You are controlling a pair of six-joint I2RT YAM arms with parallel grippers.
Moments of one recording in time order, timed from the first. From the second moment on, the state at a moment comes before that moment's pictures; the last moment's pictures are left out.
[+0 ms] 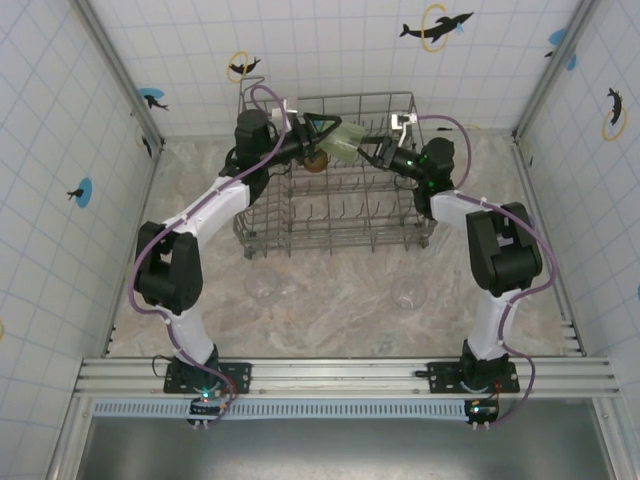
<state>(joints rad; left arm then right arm) -0.40 1.83 1.45 0.34 0.77 -1.19 0.28 1.93 1.19 1.01 -0.89 1.13</state>
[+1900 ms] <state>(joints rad) -0.59 2.25 2.07 -0.26 -0.09 -0.23 0.24 0.97 0.74 -0.26 -0.13 0.20</state>
